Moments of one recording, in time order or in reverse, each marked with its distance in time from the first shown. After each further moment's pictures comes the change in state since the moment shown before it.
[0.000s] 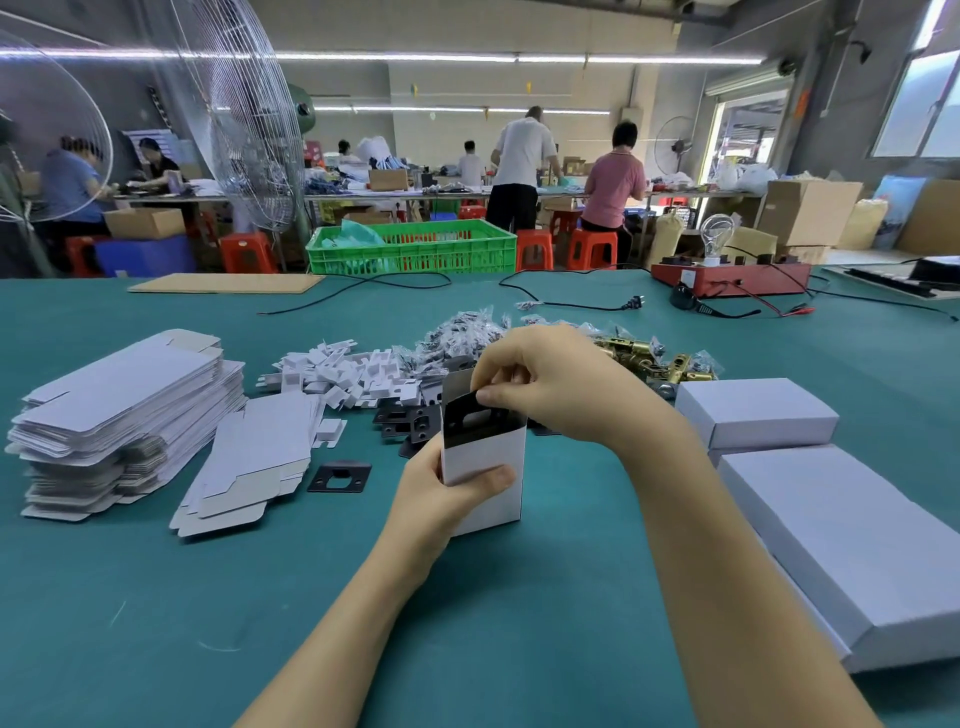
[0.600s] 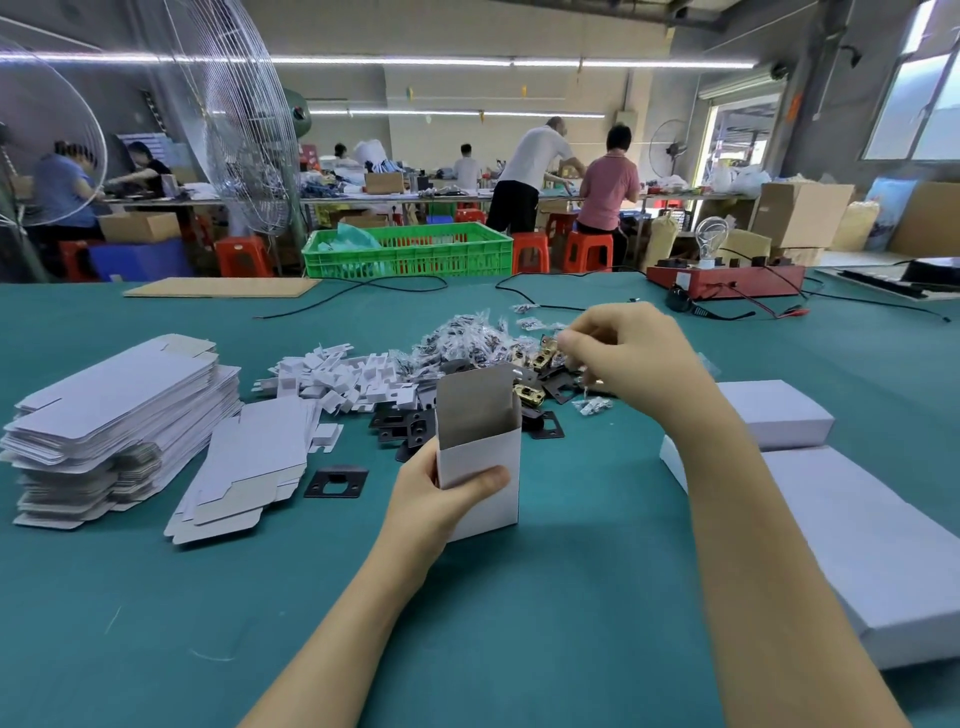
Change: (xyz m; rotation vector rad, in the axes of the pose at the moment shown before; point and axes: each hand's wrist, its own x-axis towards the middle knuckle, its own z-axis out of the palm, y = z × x) left_hand 0.003 -0.004 -0.004 0.030 0.036 -0.018; right_hand -0.011 0.044 -0.019 0.203 0.380 0.305
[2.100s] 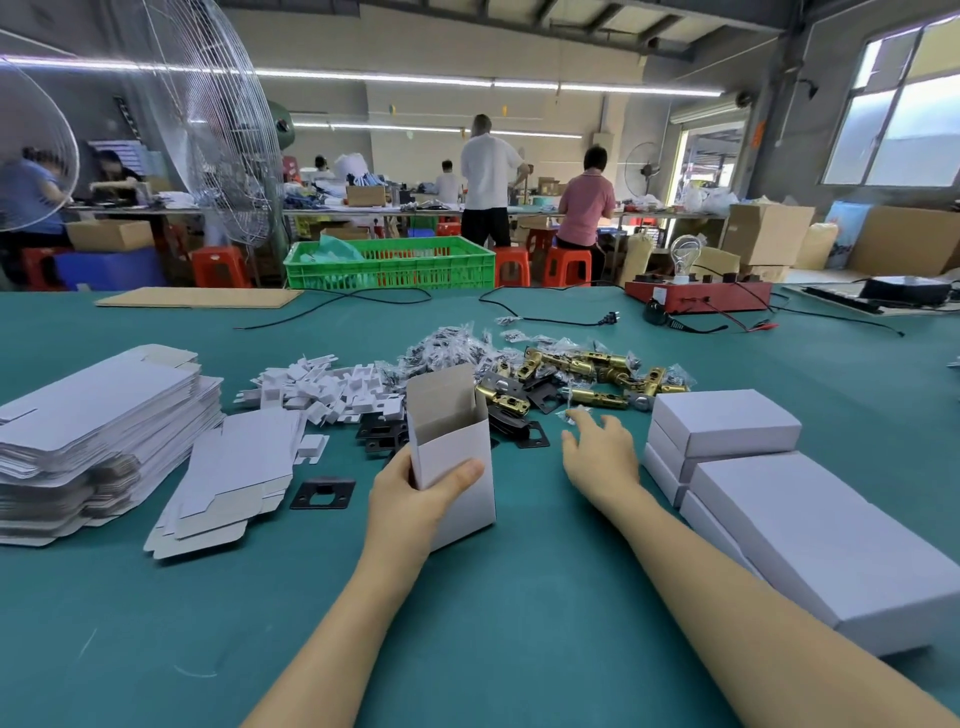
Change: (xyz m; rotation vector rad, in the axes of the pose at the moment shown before) left_hand 0.001 -0.002 -0.001 -0.011 0.166 0.012; right_hand 0.002 0.123 0.088 -0.442 -0.037 0.395
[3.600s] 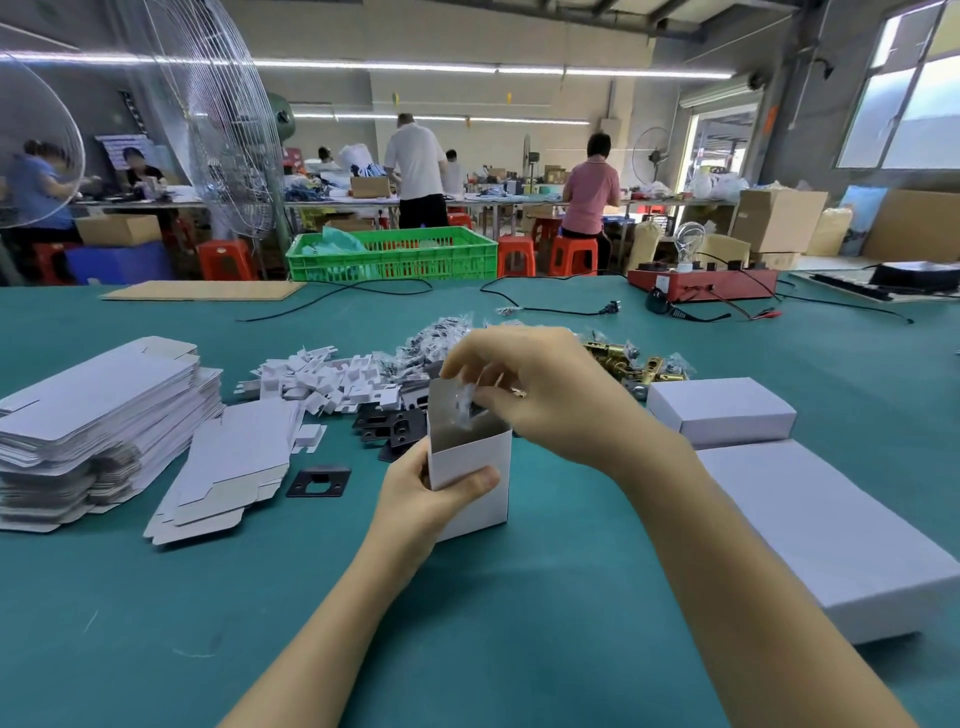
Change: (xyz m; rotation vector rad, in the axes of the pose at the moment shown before) left_hand -0.013 0.008 0.013 -0.007 -0.187 0.068; right_hand -0.088 -0.088 -0.128 0.277 -0.041 -0.964
